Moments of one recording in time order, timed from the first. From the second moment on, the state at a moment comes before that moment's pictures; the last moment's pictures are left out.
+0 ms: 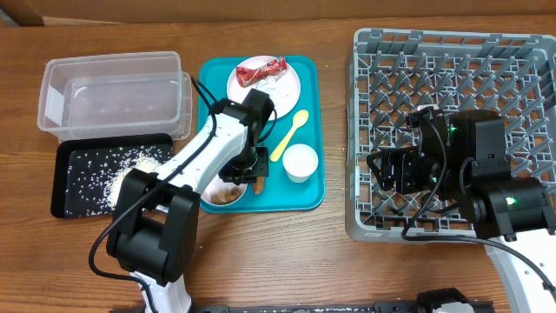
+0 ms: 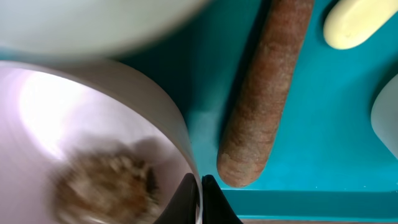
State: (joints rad) left arm -0.42 1.93 1.37 -1.10 0.02 -0.47; right arm 0.15 1.08 1.14 -0.98 -0.36 0.10
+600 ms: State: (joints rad) left arm -0.42 1.93 1.63 -1.46 0.03 -0.44; right arm 0.15 1.08 1.14 -0.98 -0.36 0.10
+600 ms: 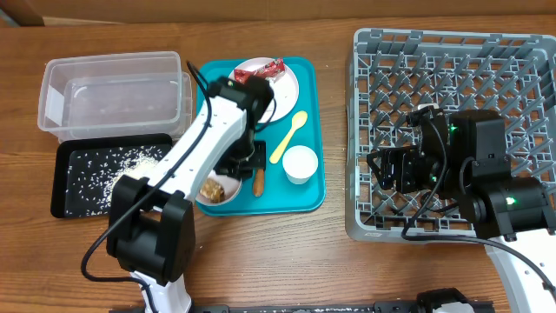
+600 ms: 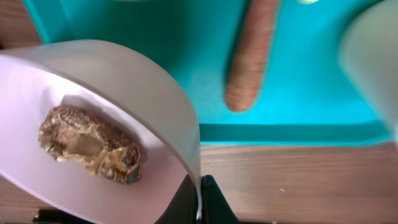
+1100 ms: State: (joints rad) left arm -0.20 1.91 1.92 -1.65 0.21 -0.12; right arm 0.15 1.08 1.14 -0.96 -0.36 0.10
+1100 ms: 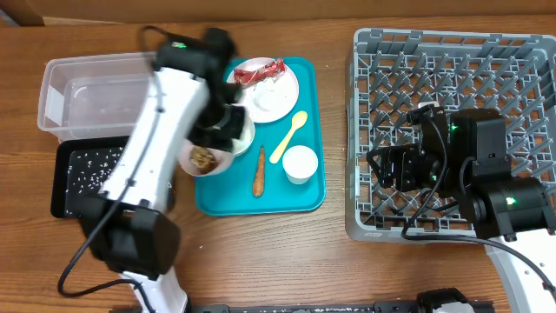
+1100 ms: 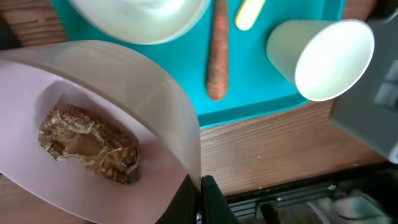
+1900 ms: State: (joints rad) left arm 0.67 1.84 1.46 -1.68 1.14 0.86; right arm 0.15 1.08 1.14 -0.97 -0.36 0.10
